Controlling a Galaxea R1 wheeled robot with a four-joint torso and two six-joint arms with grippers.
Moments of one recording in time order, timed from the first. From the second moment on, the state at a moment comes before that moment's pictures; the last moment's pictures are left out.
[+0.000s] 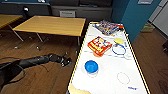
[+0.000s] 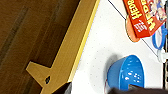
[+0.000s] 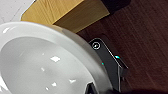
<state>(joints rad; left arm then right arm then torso) 0.12 2.47 -1.75 -0.09 0.58 -0.71 -1.22 1.82 -1.26 0.44 0.26 0.08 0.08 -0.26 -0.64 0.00</state>
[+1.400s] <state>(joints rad) 0.15 2.67 -1.92 -0.07 0.58 -0.78 -1.20 1.82 -1.25 0.44 0.26 0.08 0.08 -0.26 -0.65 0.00</state>
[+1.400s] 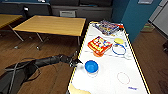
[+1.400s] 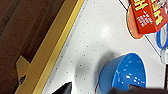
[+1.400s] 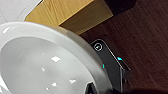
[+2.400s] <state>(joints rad) 0.23 2.72 -1.96 0.01 0.59 -0.84 -1.20 1.84 -1.26 0.44 0.26 0.08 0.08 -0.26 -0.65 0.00</state>
